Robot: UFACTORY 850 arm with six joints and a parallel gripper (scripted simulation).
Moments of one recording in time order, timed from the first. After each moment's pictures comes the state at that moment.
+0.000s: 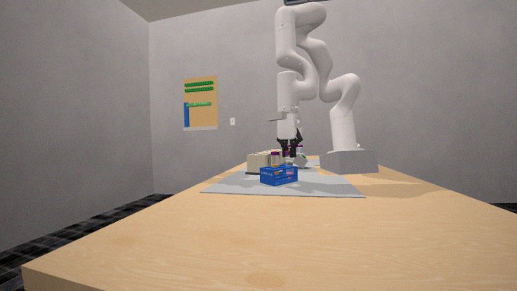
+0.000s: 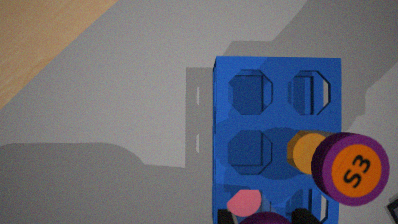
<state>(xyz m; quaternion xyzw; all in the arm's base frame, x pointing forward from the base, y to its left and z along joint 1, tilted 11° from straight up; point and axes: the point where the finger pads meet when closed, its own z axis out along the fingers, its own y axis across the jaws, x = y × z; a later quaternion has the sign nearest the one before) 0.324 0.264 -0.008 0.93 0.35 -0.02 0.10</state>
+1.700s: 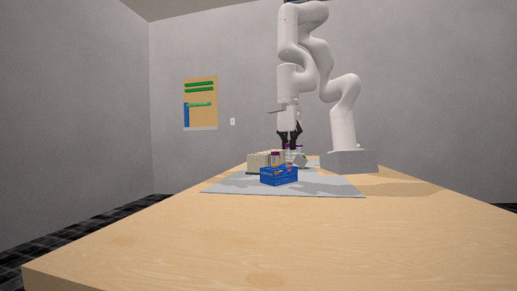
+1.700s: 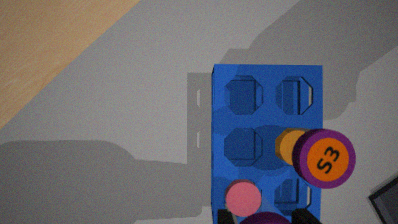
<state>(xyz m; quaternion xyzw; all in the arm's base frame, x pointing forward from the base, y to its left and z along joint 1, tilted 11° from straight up) 0.323 0.269 0.022 0.93 0.35 -0.02 0.10</state>
